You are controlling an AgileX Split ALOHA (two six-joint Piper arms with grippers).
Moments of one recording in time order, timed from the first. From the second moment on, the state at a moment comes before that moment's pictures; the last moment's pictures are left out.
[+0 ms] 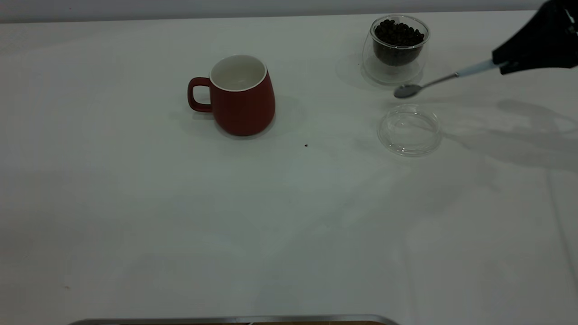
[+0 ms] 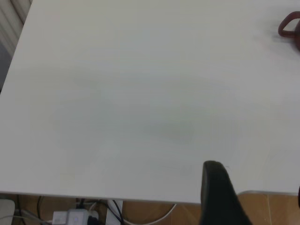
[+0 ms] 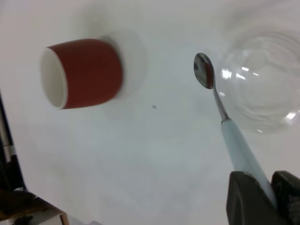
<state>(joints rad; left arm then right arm) -0.01 -0.02 -0.49 0.06 1.14 -0.07 -0.25 2.17 -1.15 1.12 0.91 -0.83</state>
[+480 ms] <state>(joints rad) -0.01 -0.02 -0.49 0.06 1.14 -0.07 -0.26 2.17 -1.15 0.99 0.84 -0.73</state>
